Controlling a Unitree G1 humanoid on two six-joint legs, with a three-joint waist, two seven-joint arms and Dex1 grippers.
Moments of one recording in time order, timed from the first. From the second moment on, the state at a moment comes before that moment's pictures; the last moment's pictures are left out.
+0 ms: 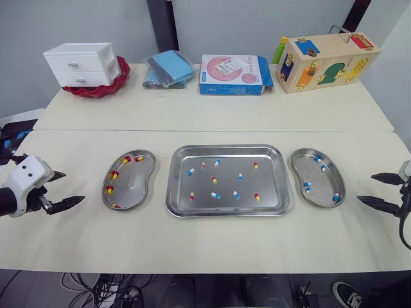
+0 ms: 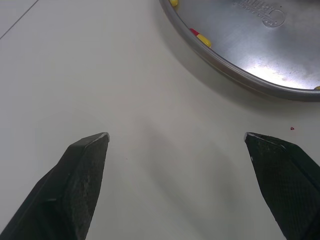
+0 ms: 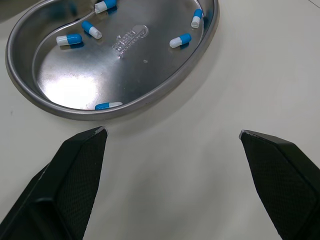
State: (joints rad) left arm -0.14 1.14 0.30 0.52 -0.22 0.02 -1.15; right arm -0.10 -1.12 -0.29 0.38 0.33 0.14 1.22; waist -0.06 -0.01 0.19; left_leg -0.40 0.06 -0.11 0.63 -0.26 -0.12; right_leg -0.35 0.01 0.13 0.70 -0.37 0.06
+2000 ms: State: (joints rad) left arm -0.37 1.05 0.06 -0.03 -0.39 0.35 -1.38; right arm 0.54 -0.63 -0.28 -0.60 0.51 0.18 1.10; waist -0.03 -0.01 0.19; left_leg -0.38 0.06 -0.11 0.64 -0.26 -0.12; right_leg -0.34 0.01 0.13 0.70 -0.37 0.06
